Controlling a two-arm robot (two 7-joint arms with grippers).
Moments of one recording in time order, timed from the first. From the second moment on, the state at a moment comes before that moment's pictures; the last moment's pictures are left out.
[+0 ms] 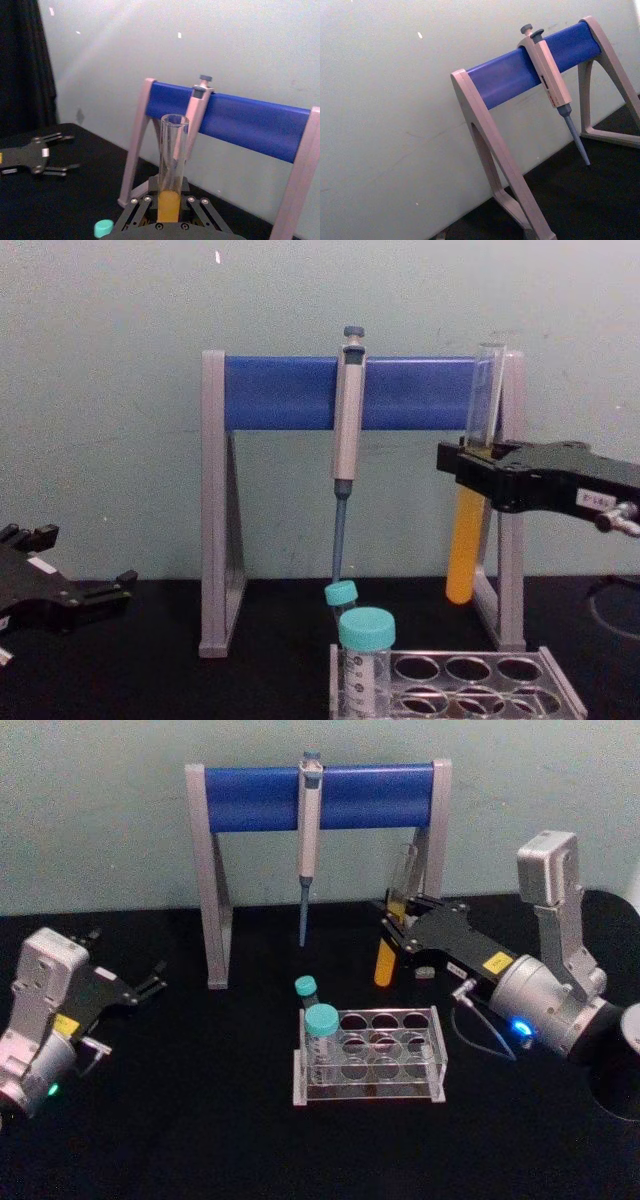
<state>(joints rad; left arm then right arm) -0.20 0.60 0.45 -1.41 -0.25 -0.12 0.03 0.25 0.38 -0.35 -1.56 0.38 0.05 0.41</state>
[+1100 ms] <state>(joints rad) -0.20 0.60 0.45 -1.41 -0.25 -0.12 0.03 0.22 0.48 -0.39 -1.58 0.46 0.04 0.49</state>
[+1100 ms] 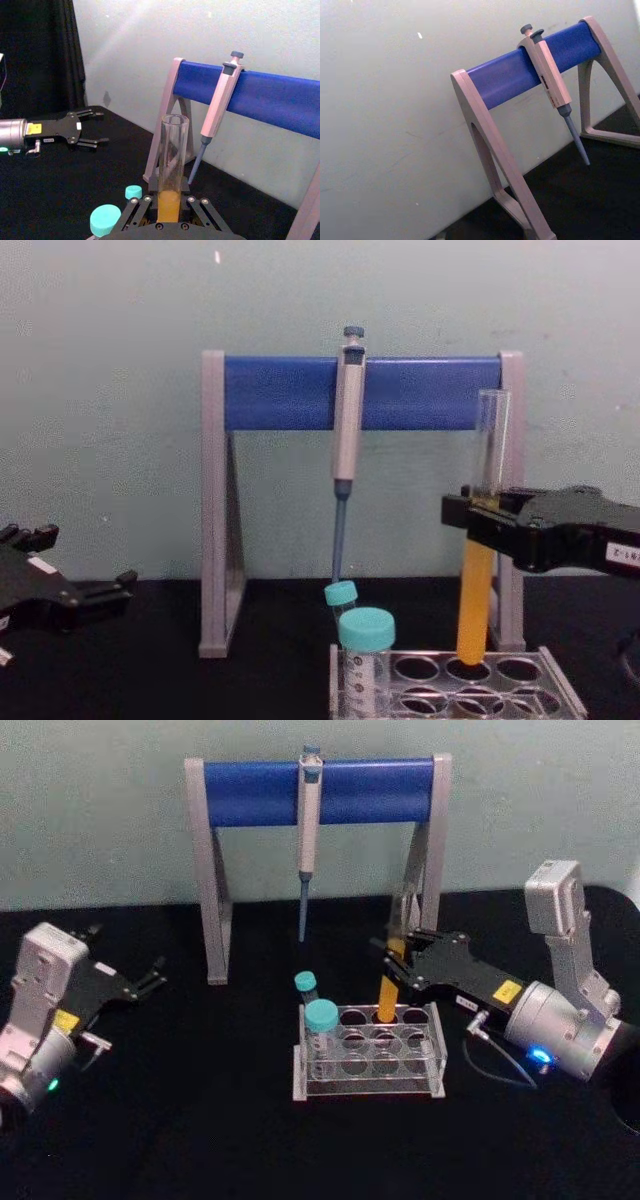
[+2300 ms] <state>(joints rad) -0.20 0.60 0.45 -1.41 -0.25 -0.12 0.03 0.23 0.46 -0.41 -1.51 0.44 0.02 0.48</state>
